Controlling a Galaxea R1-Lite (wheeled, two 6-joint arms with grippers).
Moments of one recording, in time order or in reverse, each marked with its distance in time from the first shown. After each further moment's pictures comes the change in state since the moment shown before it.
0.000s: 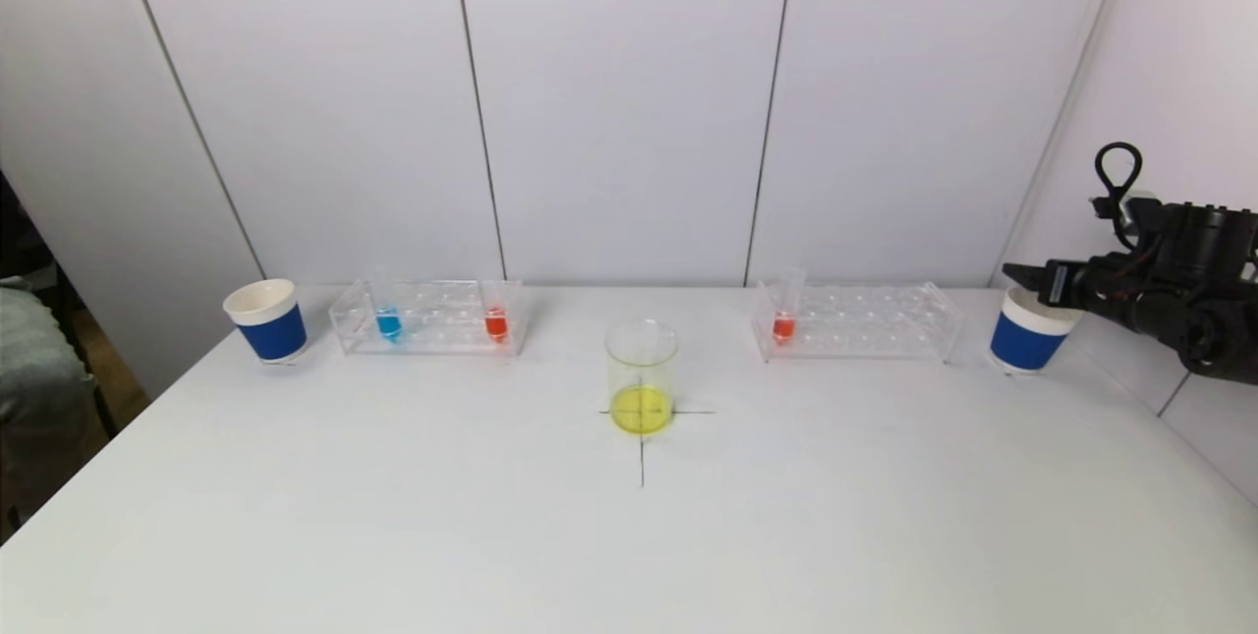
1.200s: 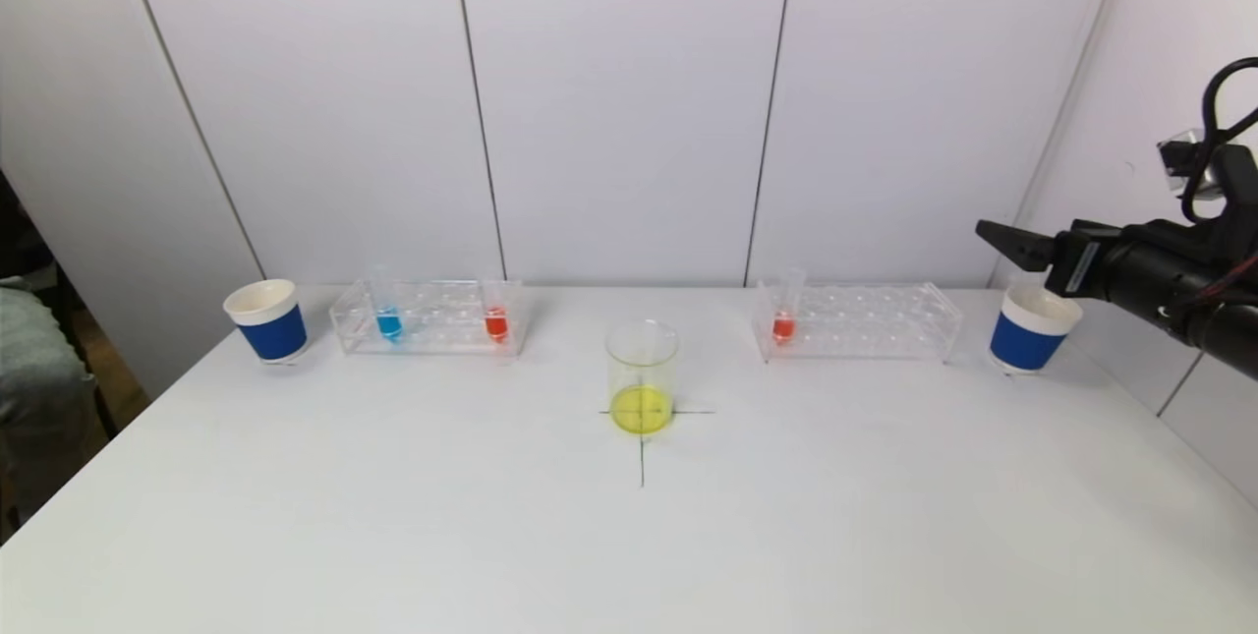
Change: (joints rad) left arm 0.000 0.000 0.000 0.000 0.000 0.000; right arm 0.233 -0.557 0.543 -0.212 0.004 0.112
